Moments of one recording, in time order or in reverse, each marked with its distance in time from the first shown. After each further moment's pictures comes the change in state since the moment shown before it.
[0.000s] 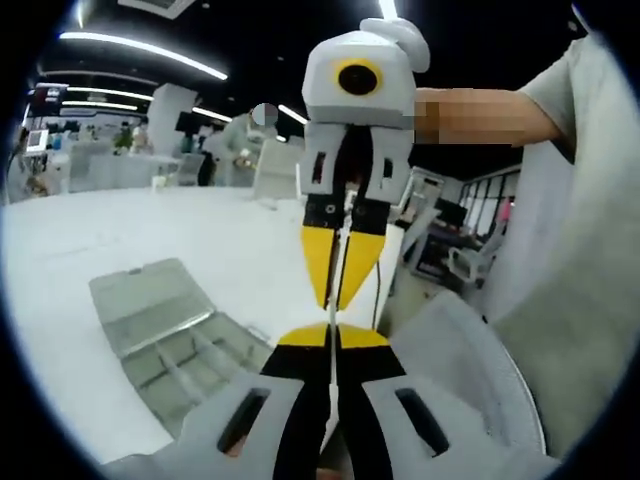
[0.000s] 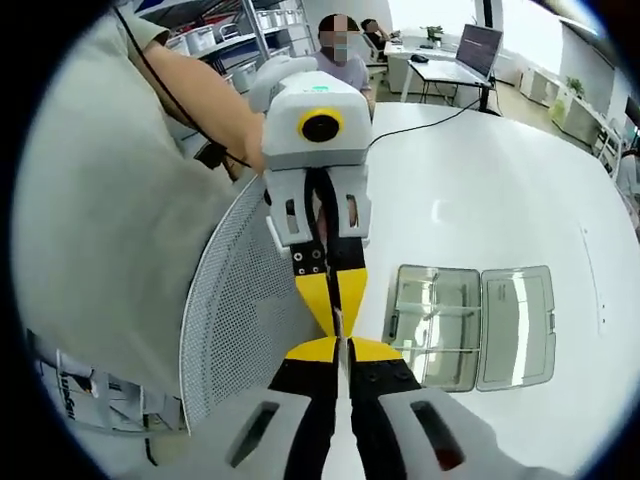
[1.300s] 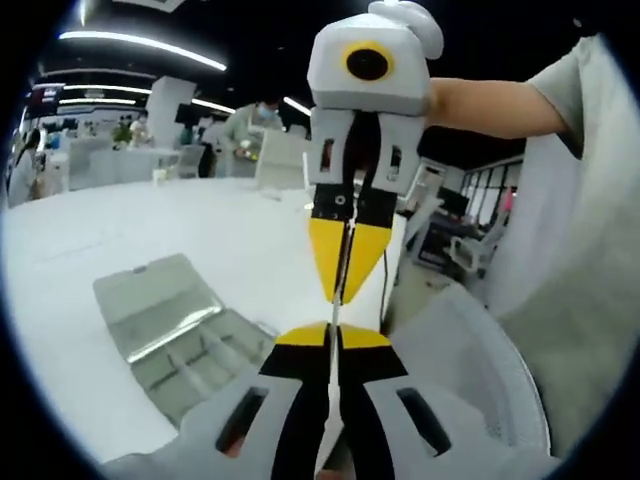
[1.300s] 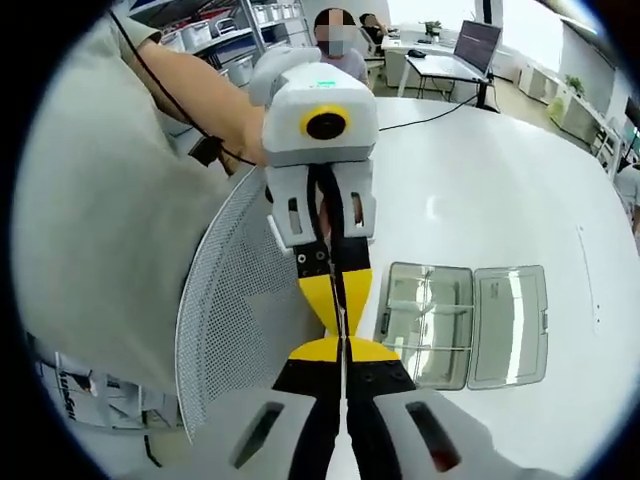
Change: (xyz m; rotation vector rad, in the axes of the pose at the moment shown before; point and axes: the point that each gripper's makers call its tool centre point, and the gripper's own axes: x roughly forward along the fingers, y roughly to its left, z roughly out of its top) left arm 0.002 0.020 -0.003 0.009 0.065 0.007; right arm -0.001 -0.009 0.002 0.008 0.029 -0.015
